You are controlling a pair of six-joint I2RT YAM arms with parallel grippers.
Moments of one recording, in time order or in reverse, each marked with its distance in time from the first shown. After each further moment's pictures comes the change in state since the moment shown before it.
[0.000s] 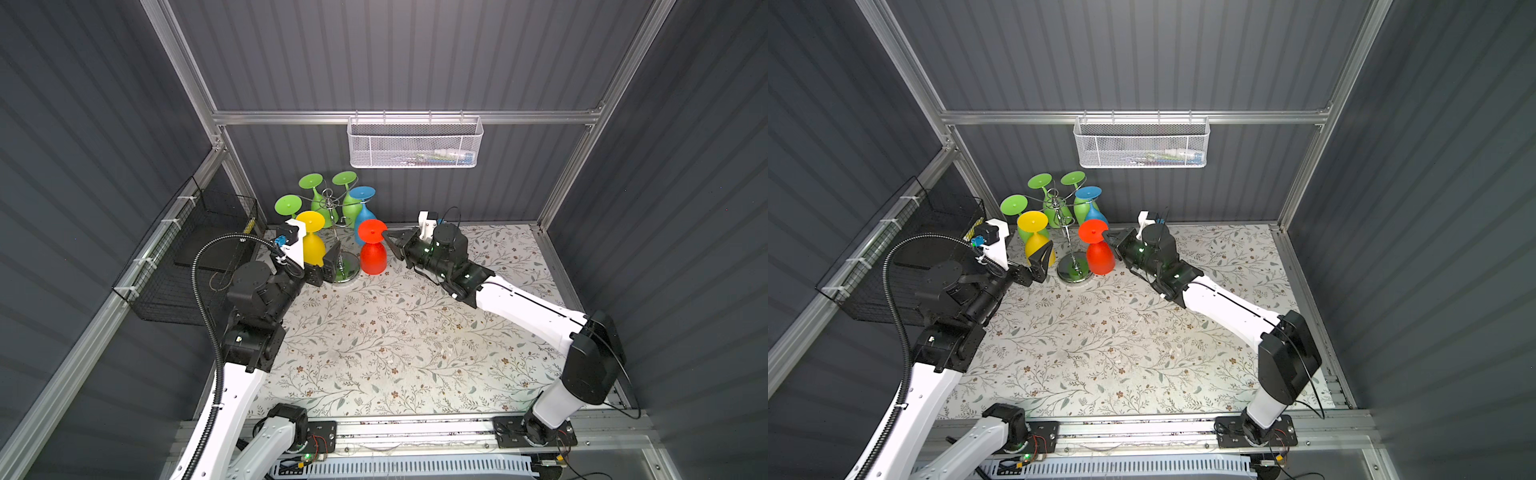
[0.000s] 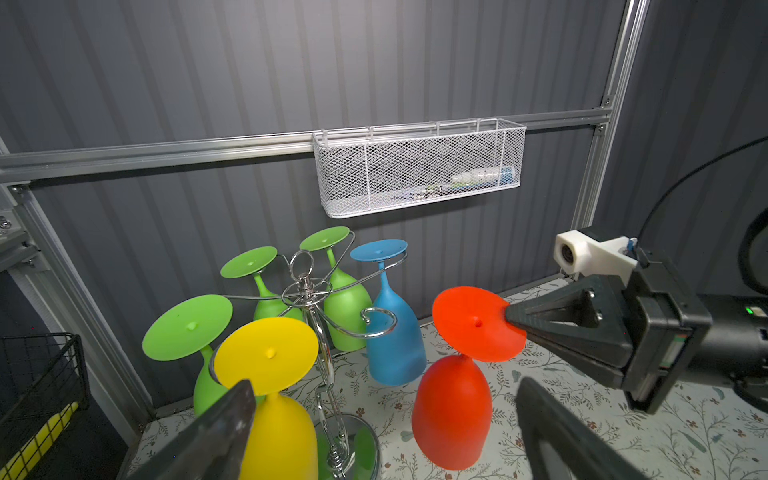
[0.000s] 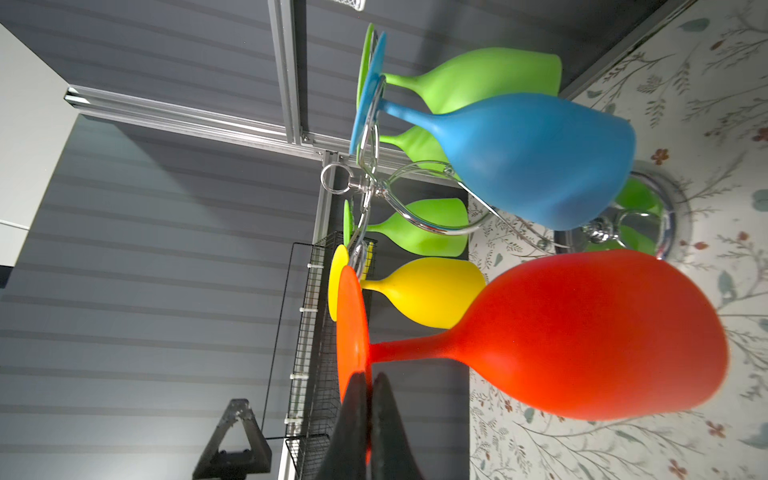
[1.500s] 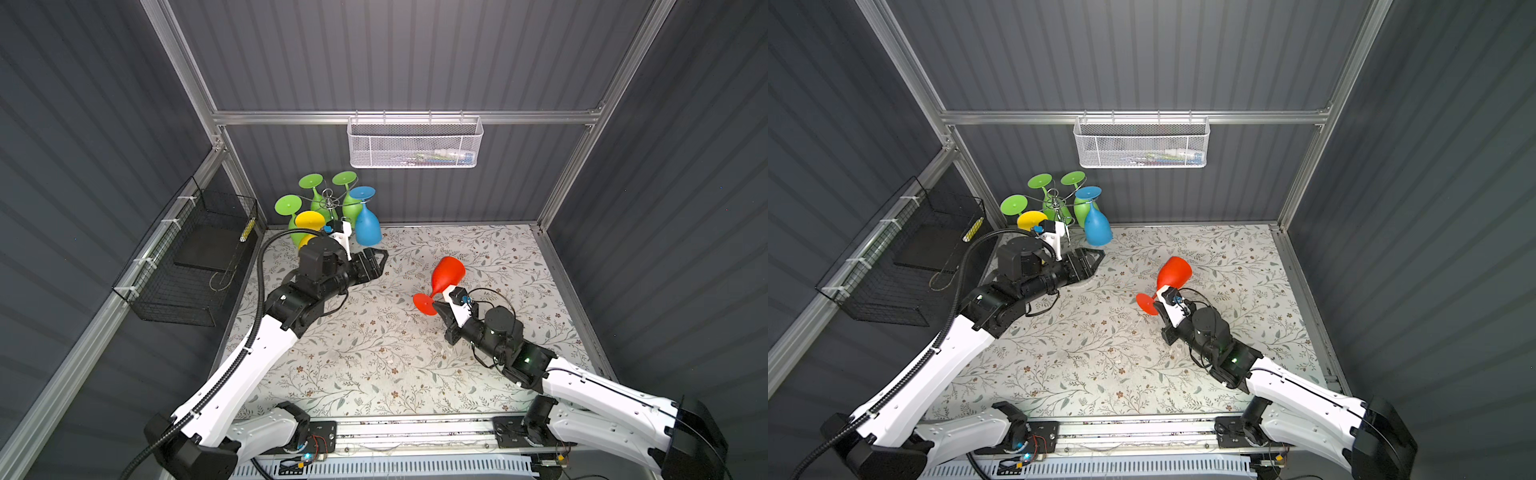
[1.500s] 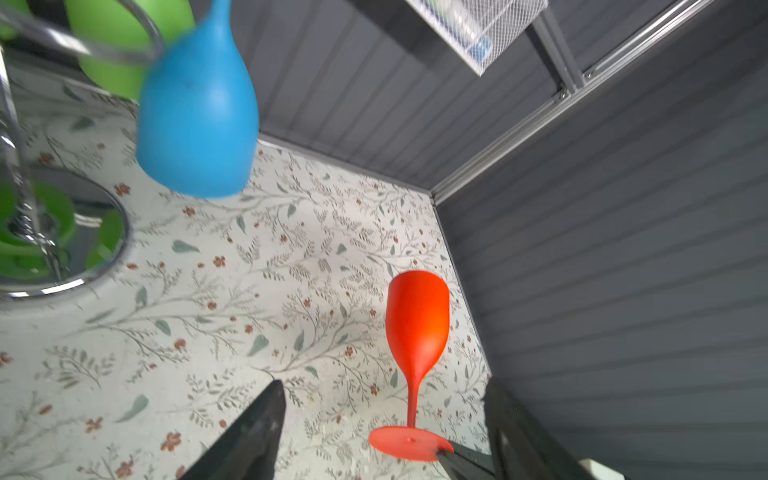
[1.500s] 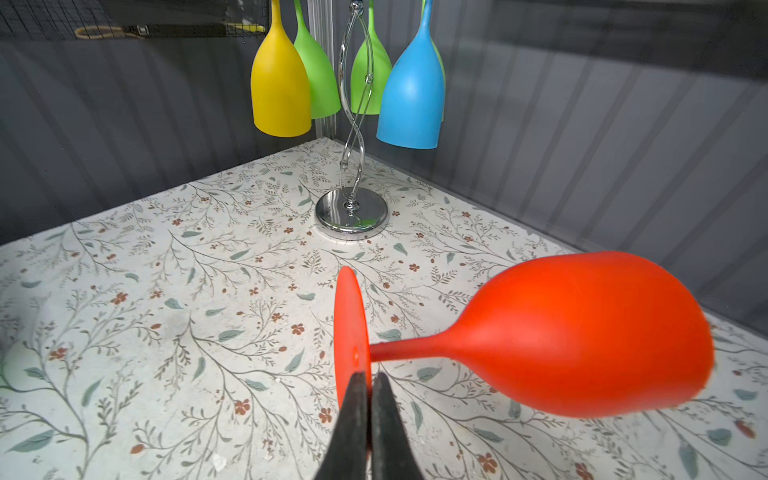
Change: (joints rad) left arm -0.369 0.328 0.205 -0.324 -0.027 -0.821; right arm 0.099 -0.679 -0.838 0.045 0.248 -1.413
